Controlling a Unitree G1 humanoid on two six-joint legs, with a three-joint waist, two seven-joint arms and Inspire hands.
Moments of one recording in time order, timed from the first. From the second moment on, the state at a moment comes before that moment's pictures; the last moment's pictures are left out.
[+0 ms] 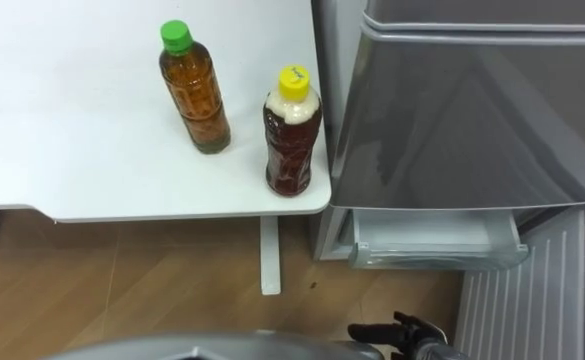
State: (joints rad) left arm 0.15 0.17 0.04 1.16 0.46 0.19 -0.11; right arm 0.06 -0.21 0.02 1.29 0.23 0.04 0.15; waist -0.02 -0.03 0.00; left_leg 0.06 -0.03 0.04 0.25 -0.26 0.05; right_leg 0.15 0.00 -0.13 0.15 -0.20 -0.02
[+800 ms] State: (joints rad) left arm 0.17 0.17 0.22 1.00 -0.10 0.07 0.20; right arm 0.07 -0.22 0.00 1.30 0.27 0.03 0.12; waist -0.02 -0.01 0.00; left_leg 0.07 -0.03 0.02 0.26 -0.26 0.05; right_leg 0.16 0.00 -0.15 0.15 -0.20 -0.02
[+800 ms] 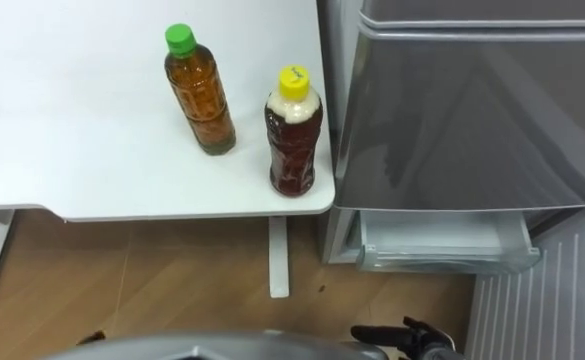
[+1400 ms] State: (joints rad) left arm 0.16 0.14 0.22 0.54 -0.31 -0.15 0.57; right arm 0.10 -0.19 0.02 1.27 0.24 -0.04 0.08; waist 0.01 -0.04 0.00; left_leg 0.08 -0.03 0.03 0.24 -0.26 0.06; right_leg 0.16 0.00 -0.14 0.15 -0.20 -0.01
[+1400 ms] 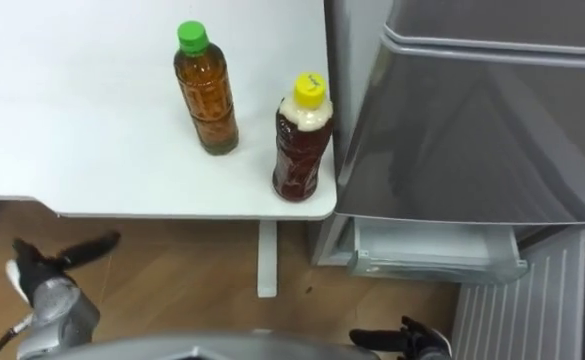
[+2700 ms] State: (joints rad) left arm 0.28 0.19 0.09 0.06 0.01 -0.18 0.77; right arm 0.10 -0.23 0.09 1.31 0.40 -0.04 0.07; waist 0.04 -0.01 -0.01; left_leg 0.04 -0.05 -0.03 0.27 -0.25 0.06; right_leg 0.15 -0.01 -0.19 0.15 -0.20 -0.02
